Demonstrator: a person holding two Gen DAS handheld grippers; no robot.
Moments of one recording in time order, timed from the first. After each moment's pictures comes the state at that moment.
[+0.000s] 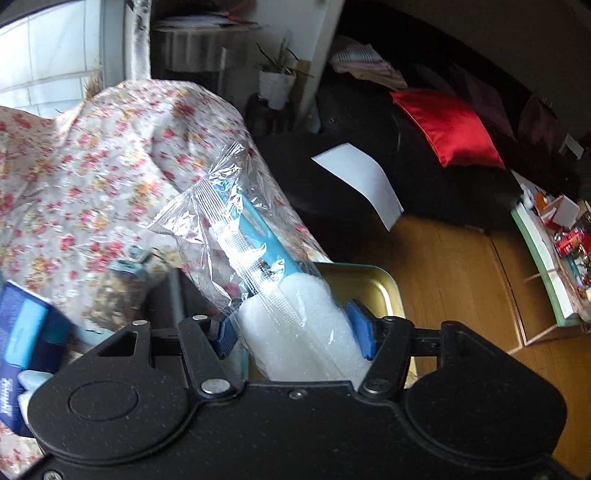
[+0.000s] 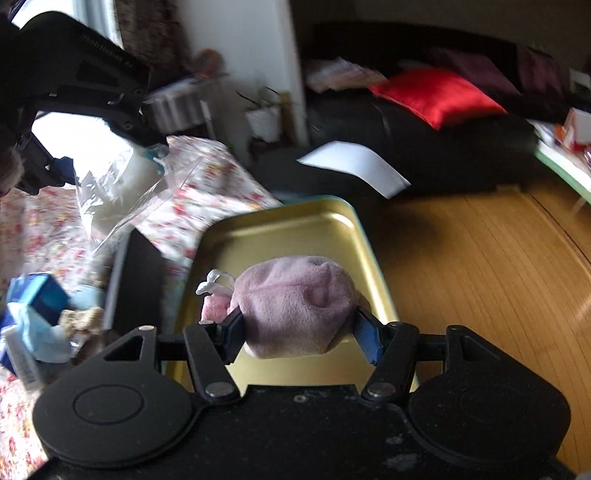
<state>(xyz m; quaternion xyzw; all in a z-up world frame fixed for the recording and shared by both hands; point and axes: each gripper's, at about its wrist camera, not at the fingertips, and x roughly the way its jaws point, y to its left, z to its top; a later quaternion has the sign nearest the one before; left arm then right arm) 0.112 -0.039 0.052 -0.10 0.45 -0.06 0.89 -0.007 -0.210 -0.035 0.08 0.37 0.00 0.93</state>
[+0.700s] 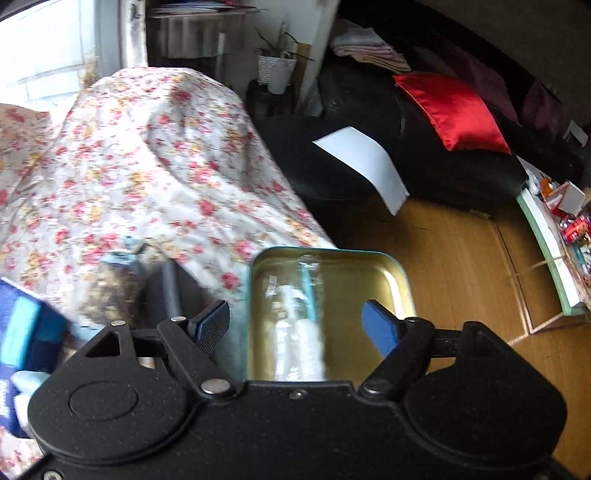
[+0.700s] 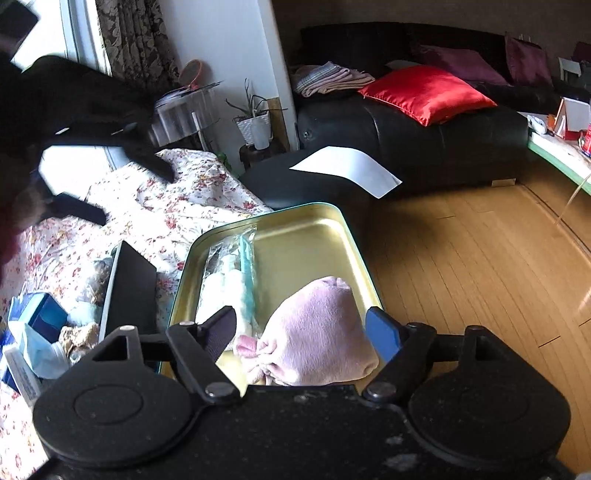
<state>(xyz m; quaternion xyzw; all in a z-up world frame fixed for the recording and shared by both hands) 0.108 -0.036 0.052 -0.09 0.46 -0.04 0.88 -0.013 -0.219 -0.035 0.10 0.34 -0.01 0.93</state>
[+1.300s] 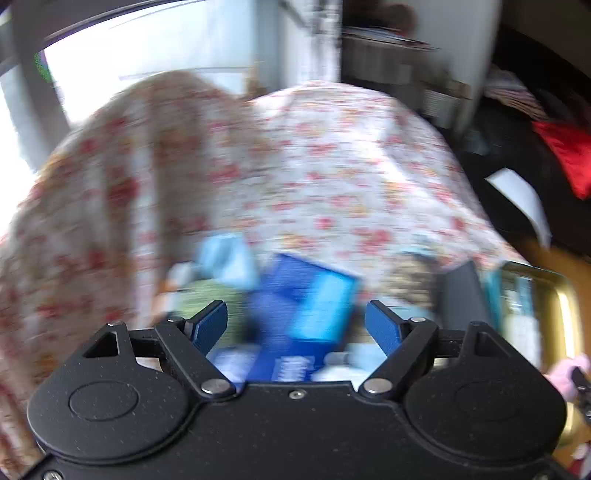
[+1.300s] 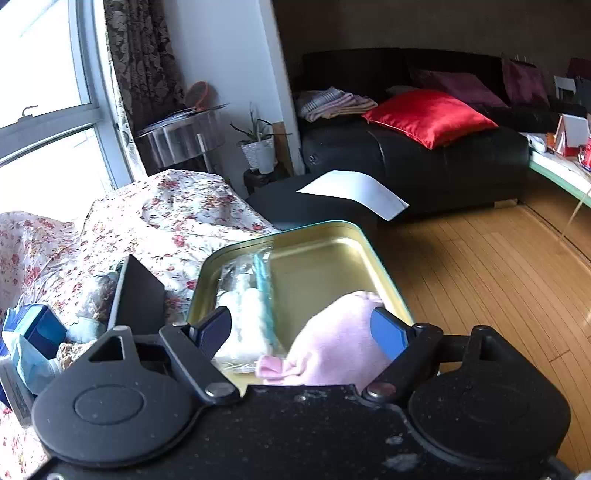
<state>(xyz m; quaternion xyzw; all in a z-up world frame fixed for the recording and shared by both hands) 0.018 0.181 0.070 -0.07 0.44 0.16 0.88 -0.011 -0.196 -0.046 0.09 0.30 -0.01 0.95</state>
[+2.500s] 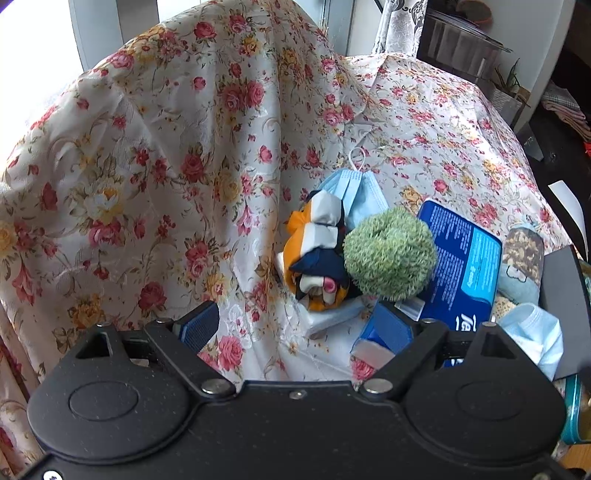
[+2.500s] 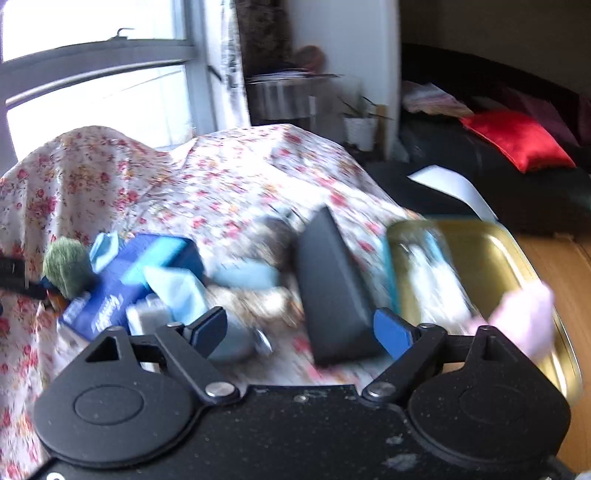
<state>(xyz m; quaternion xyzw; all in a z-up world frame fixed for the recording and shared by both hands) -0.030 0.280 0.000 -0.13 0.46 0.19 0.85 -0.039 -0.010 -0.013 -0.01 0.33 0.09 0.94</state>
